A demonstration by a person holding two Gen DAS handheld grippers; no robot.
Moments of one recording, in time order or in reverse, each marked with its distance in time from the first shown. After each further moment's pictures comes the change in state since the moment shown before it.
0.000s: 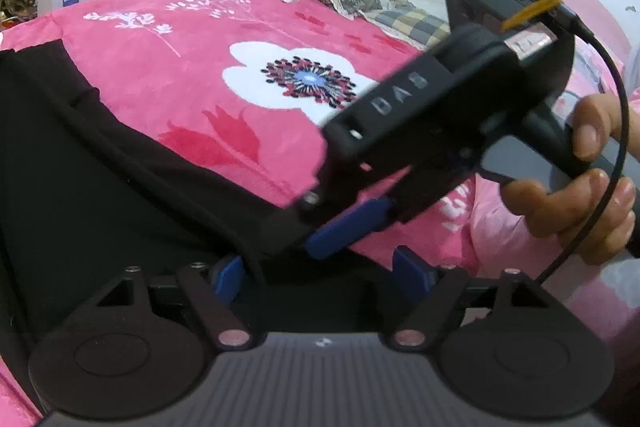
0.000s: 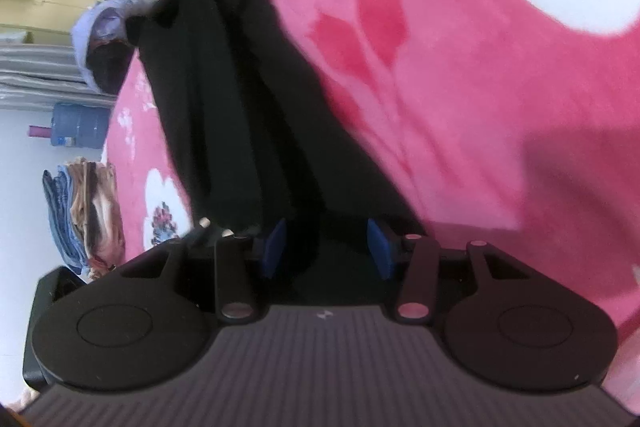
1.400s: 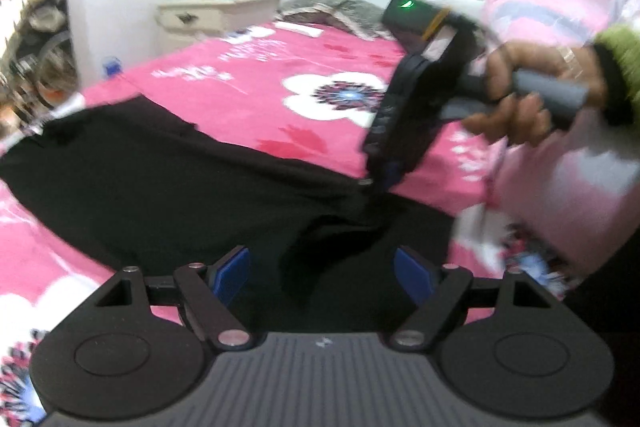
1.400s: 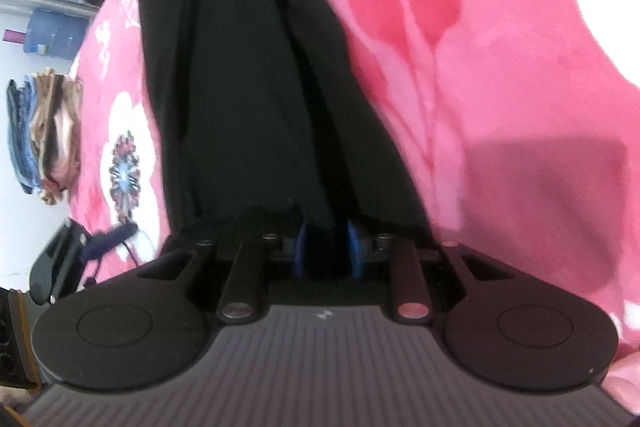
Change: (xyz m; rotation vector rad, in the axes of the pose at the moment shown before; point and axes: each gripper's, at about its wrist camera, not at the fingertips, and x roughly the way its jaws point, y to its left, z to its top) left arm -0.095 0.012 -0.046 0.212 -0.068 0.229; right arm 0.035 0.025 0.003 -0.187 0.171 -0.154
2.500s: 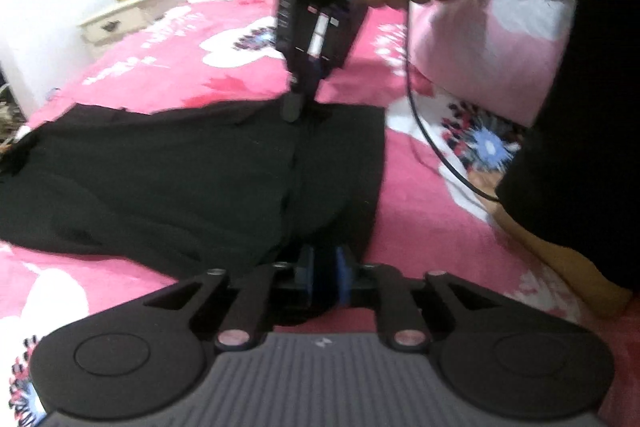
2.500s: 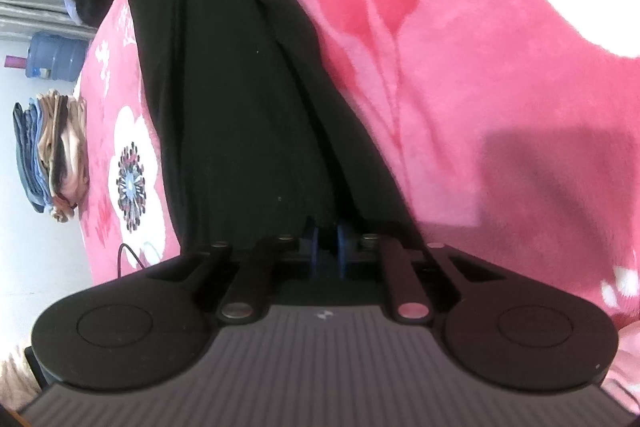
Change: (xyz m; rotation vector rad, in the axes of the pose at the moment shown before) left arm -0.018 -0.041 -0.047 0.243 0.092 -0.078; right arm -0.006 -0.011 -0.008 0.076 -0.019 0.049
